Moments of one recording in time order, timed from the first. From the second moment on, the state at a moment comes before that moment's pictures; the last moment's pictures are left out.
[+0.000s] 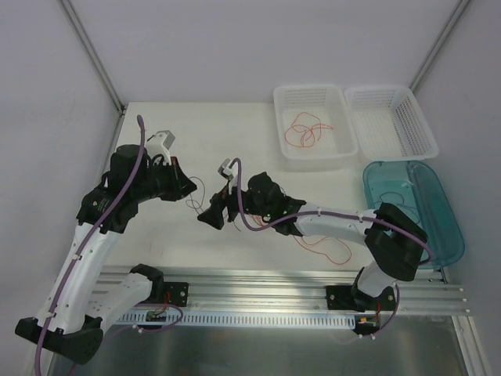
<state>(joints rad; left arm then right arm) -0.32 0.88 1.15 -0.85 0.29 -0.38 1.06 1.60 0.96 0.43 -0.28 0.37</state>
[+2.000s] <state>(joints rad) -0.32 0.76 0.77 -0.68 0.02 -0.25 0.38 0.94 1.54 -0.80 0.50 -0.01</state>
